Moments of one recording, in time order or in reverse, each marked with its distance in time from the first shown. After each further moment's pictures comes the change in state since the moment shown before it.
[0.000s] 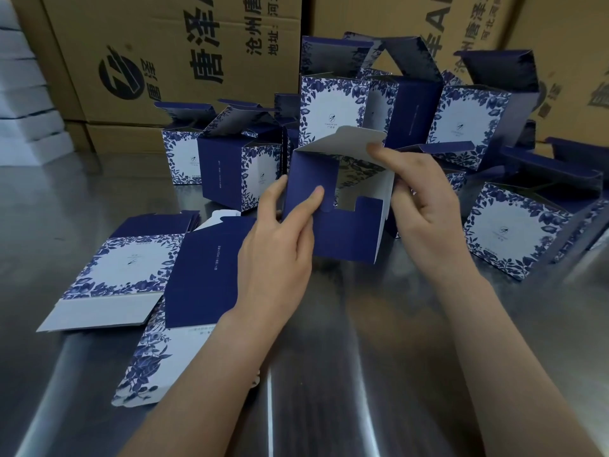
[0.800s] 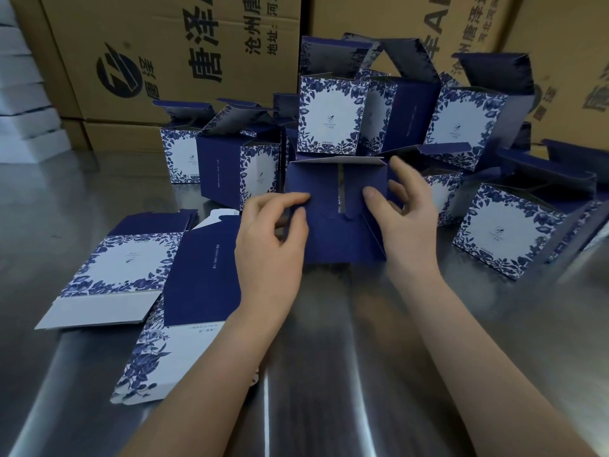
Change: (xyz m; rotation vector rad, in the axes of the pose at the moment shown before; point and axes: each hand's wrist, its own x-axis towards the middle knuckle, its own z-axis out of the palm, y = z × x) left_hand 0.001 0.009 0.001 -0.386 0.192 -0.221; right_hand -0.010 0.008 0.033 0.463 0.255 0.516
